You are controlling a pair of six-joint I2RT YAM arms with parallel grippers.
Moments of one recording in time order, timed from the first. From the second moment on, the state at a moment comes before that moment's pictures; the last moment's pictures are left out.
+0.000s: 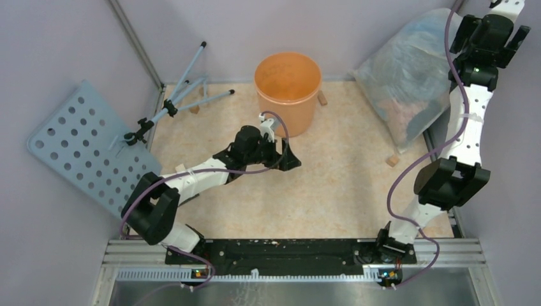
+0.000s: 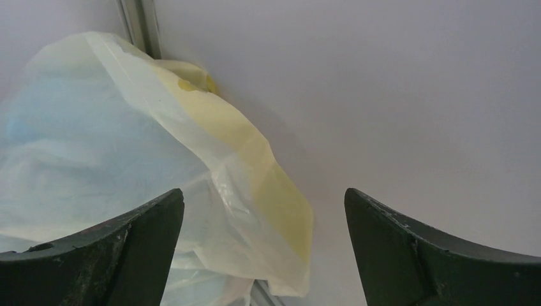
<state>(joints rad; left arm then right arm) -0.65 1.47 0.84 0.17 0.40 -0.53 -0.34 1.72 1.99 -0.35 0.38 -0.12</state>
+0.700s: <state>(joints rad) -0.67 1.54 0.94 0.16 0.43 -0.51 -0.25 1.87 2.17 -0.67 0.14 -0.07</state>
